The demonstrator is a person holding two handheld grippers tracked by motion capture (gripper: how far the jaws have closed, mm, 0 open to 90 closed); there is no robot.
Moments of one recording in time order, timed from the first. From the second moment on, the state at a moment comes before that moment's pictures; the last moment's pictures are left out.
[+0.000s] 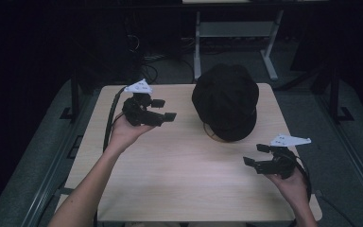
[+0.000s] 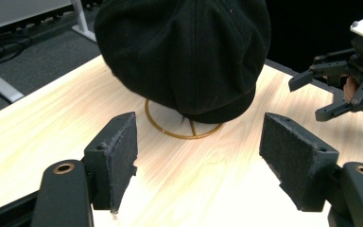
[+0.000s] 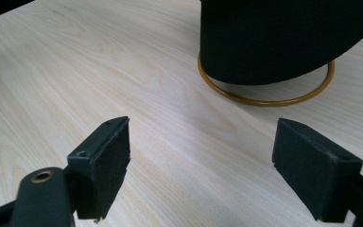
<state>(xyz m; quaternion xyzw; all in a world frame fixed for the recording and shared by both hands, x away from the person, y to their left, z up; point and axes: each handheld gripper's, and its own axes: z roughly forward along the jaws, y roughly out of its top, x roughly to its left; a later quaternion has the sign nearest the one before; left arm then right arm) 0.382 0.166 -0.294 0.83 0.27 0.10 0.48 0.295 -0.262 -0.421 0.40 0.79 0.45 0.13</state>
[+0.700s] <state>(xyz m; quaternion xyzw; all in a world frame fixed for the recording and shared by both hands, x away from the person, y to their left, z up) 0.351 0.195 -0.327 0.82 0.29 0.10 0.48 0.295 -0.258 -0.425 0.40 0.79 0.44 0.12</state>
